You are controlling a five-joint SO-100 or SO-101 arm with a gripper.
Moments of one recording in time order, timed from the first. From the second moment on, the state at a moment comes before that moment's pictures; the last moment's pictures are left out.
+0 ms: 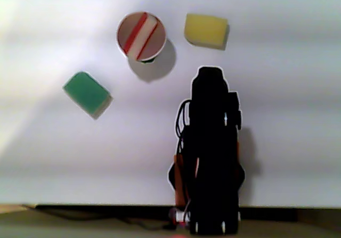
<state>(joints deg) 4.7 186.9 176.8 74.4 -1.8</state>
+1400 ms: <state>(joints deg) 4.7 186.9 176.8 74.4 -1.8</state>
